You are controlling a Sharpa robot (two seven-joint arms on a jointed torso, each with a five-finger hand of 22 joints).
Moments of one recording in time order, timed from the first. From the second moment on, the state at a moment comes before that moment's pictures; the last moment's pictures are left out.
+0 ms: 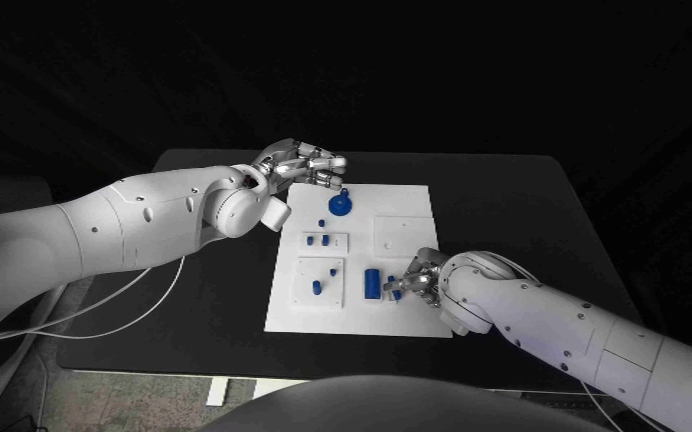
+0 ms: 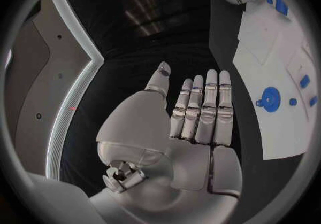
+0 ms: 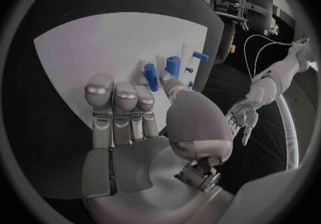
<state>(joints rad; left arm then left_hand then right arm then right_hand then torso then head) 1.16 -0.75 -0.15 1.24 -0.17 -0.07 0.32 1.29 0.04 -0.10 -0.07 0.16 1.04 0.14 0.06 0.06 1.10 0.14 0.06 0.06 1.17 0.12 0.07 0.07 0.05 1.02 0.11 0.12 0.08 0.77 -0.51 0.12 1.26 -1.21 -0.11 -0.58 1.10 -0.11 0.21 0.03 0.15 1.20 0.06 0.07 0.08 1.37 -0.04 0.99 1.23 1.45 -0.09 0.98 1.04 0.06 1.46 -0.11 0.81 1.31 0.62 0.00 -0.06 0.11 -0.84</state>
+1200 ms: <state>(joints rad) 1.16 -0.75 -0.15 1.23 -0.17 -0.07 0.31 1.29 0.04 -0.10 -0.07 0.16 1.04 0.14 0.06 0.06 1.10 0.14 0.06 0.06 1.17 0.12 0.07 0.07 0.05 1.02 0.11 0.12 0.08 0.76 -0.55 0.12 1.32 -1.24 -0.10 -0.58 1.13 -0.07 0.26 -0.04 0.10 1.21 0.05 0.06 0.07 1.37 -0.04 0.99 1.23 1.45 -0.09 0.98 1.04 0.06 1.46 -0.11 0.81 1.31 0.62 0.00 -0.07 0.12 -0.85</state>
